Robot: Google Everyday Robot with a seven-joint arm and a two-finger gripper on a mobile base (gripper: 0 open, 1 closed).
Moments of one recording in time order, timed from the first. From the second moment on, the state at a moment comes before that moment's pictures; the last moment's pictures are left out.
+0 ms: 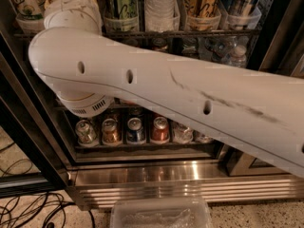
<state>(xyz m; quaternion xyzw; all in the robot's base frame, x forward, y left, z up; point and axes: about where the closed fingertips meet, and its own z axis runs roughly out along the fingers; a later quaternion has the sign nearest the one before) 0.622 0.151 1.081 -0.17 0.64 -0.02 0.75</state>
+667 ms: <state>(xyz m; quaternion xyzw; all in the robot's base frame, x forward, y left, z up) 0.608 0.151 1.125 -0.16 0.60 0.01 0.78</state>
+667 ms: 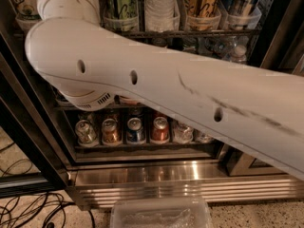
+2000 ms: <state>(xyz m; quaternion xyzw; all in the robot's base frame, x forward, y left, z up) 0.559 0.102 1.120 -0.17 0.64 0.04 0.75</state>
